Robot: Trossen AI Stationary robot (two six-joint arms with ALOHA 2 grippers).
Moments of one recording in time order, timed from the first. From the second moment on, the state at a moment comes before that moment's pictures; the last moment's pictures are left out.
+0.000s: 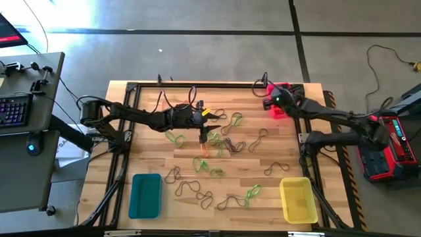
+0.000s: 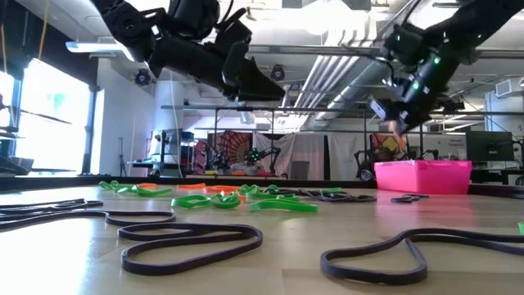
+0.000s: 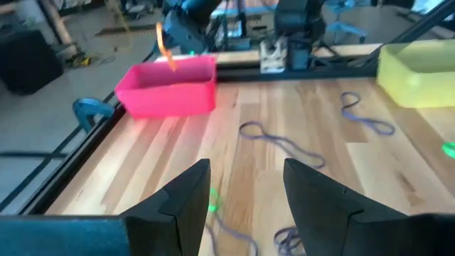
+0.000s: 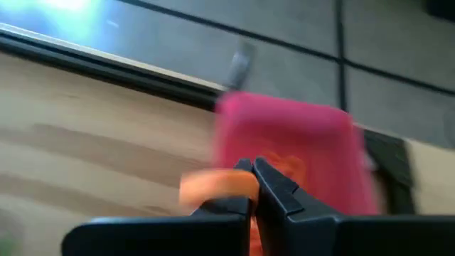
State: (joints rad) left arm 0.17 1.63 0.81 0.53 -0.01 0.13; right arm -0.63 1.06 0.60 -0.40 0.62 0.40
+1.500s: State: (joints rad) left arm 0.33 1.66 0.81 -0.04 -0.06 0.09; right arm -0.64 1.30 0.60 -0.36 0.55 0.28
